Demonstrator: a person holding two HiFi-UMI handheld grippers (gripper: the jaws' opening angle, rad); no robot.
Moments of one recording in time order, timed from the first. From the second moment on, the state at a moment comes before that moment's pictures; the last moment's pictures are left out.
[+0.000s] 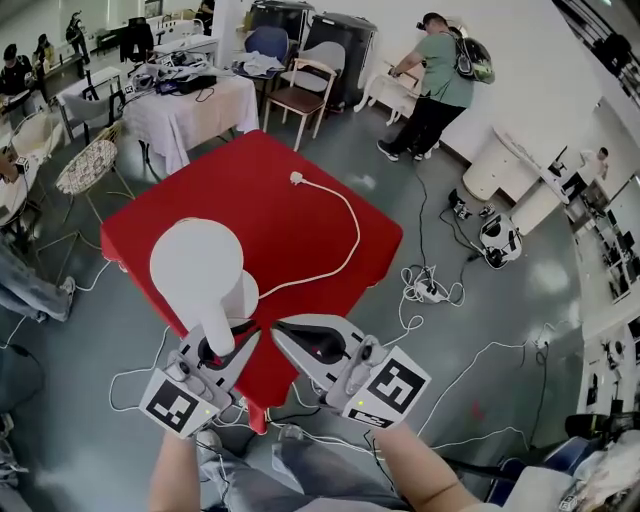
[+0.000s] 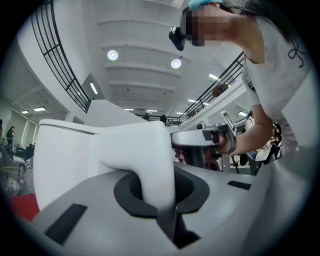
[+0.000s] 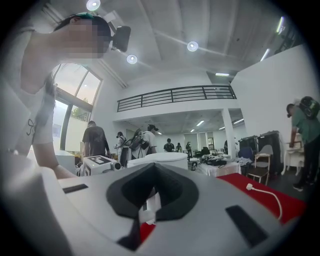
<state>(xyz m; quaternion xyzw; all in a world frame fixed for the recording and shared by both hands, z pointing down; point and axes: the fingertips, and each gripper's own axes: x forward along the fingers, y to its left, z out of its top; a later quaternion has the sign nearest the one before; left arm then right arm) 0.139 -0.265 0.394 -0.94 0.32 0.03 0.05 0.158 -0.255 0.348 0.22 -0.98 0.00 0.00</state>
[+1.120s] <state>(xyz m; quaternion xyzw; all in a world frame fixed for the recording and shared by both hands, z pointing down) 0.166 -0.325 0.443 -0.95 0.31 0.03 0.03 0.167 -0.284 0.381 0.23 -0.97 0.02 0.02</state>
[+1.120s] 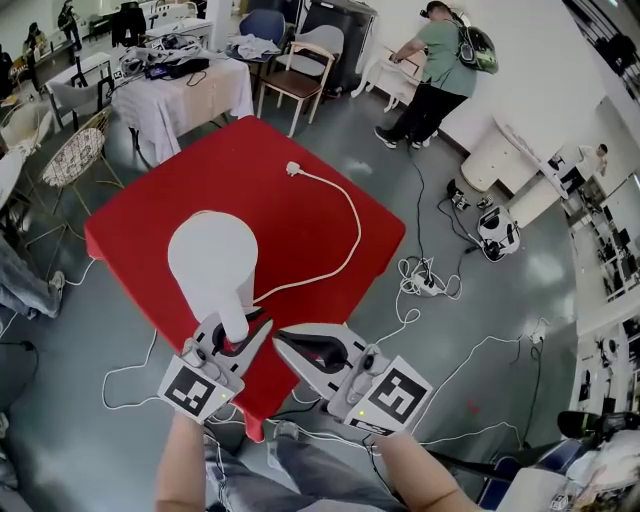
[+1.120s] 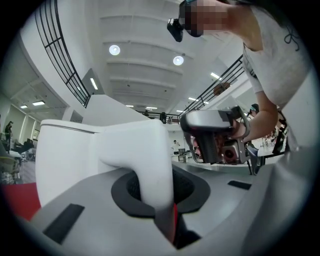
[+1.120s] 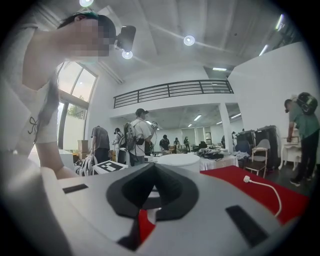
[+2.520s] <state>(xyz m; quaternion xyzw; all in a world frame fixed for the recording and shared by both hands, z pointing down) 0.039 -0.216 0.325 -0.96 0.29 0.03 0.05 0.060 -0.212 0.334 0.25 -0.97 0.00 0.00</state>
